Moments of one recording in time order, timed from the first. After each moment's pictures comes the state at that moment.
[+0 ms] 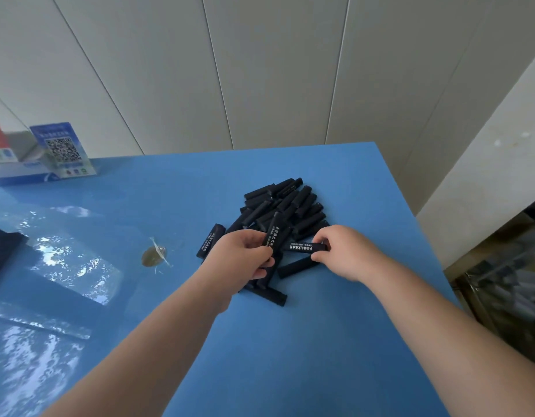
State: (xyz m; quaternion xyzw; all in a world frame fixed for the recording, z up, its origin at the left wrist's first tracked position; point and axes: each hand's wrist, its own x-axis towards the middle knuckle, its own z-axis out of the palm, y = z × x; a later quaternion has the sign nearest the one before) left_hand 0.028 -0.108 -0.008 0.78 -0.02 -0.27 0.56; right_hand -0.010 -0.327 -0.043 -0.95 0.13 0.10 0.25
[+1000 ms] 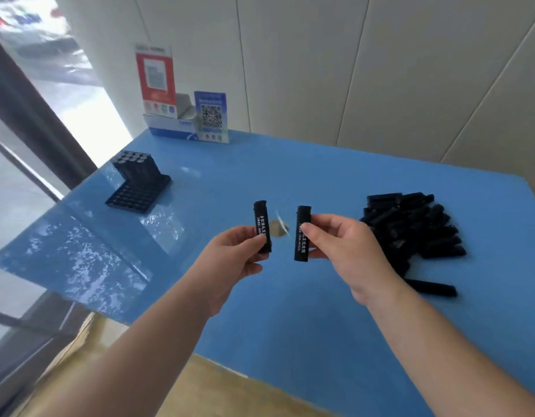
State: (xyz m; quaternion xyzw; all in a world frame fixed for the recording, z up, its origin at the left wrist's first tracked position) left_hand 0.007 0.107 0.001 0.66 0.08 -0.16 0.73; right_hand 0.013 -0.100 -0.003 -0.72 0.02 0.04 0.69
